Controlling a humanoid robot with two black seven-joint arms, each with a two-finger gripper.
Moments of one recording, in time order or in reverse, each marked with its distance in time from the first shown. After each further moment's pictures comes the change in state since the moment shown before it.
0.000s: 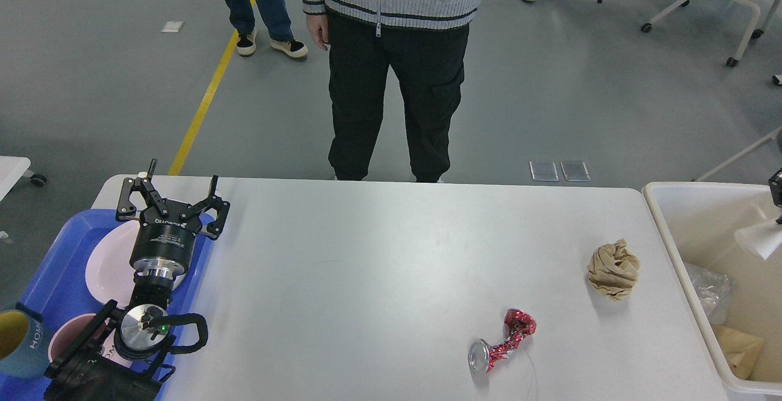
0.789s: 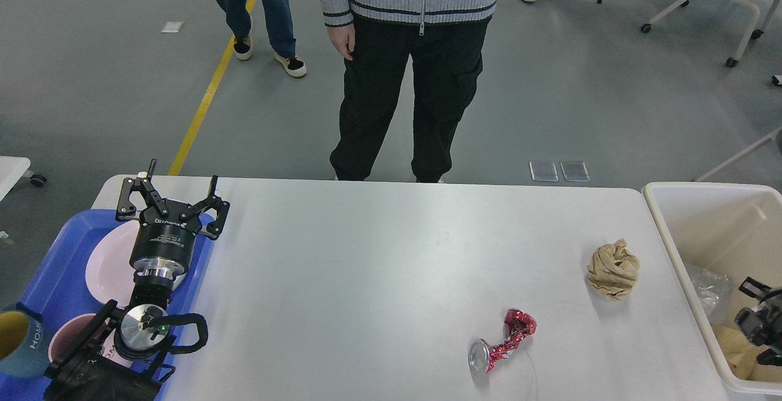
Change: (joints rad) left arm 0.000 0.000 0.000 0.000 0.001 0.000 0.000; right arm -0.772 0.274 0.112 -0.487 0.001 -0.559 -0.001
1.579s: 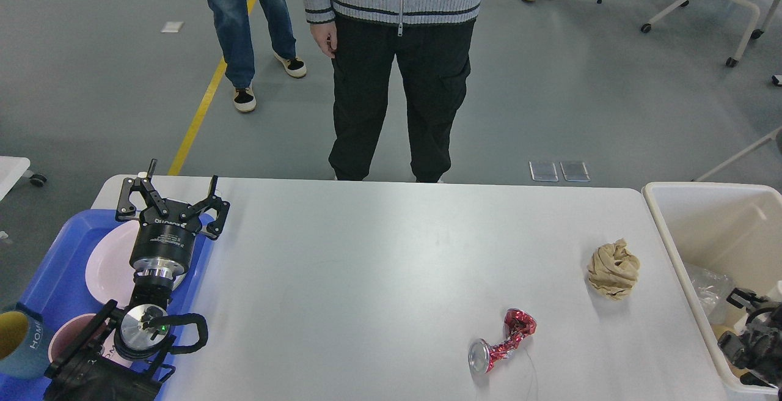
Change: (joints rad) left arm 0.000 0.000 0.000 0.000 -0.001 0.000 0.000; right arm -0.098 0.062 0.022 -0.049 0.001 -0.143 -0.002
